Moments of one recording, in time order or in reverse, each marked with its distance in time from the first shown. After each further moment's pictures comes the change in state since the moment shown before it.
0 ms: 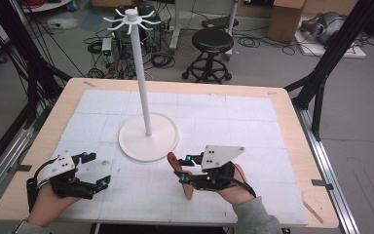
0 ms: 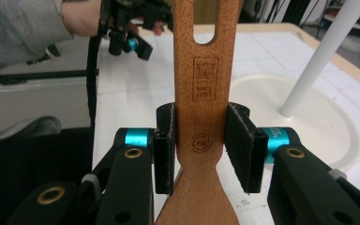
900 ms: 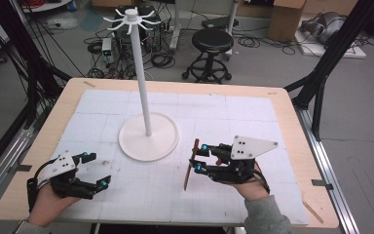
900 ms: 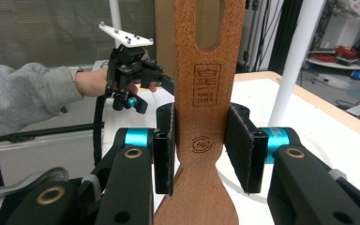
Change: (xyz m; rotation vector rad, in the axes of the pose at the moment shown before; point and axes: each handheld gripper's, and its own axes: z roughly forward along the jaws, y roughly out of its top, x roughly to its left) left arm 0.000 0.000 0.001 0.005 -0.003 0.002; right arm -0.015 0.000 -0.044 -0.213 -0.009 0.076
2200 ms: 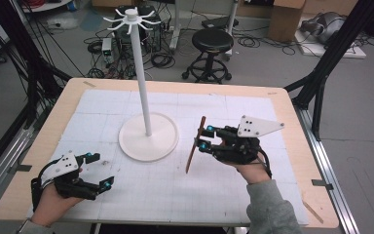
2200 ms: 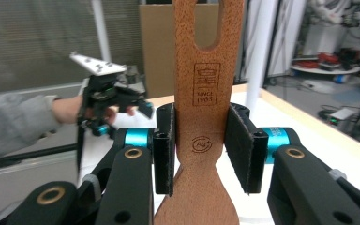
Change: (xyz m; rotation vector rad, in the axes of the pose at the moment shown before) left arm -0.005 0.001 0.006 -0.012 -0.027 -0.007; right arm -0.037 0.020 -0.003 -0.050 -0.057 0.046
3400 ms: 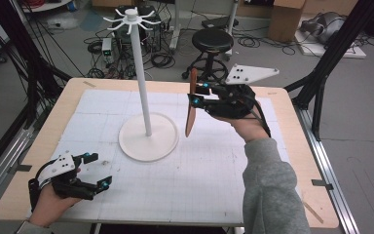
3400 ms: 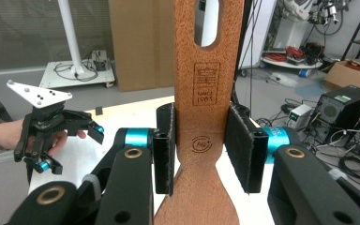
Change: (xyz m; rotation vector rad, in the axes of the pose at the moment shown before) left arm 0.002 0.000 -0.005 -0.019 -0.005 -0.015; right arm -0.036 0.093 0.030 0.098 -0.093 -0.065
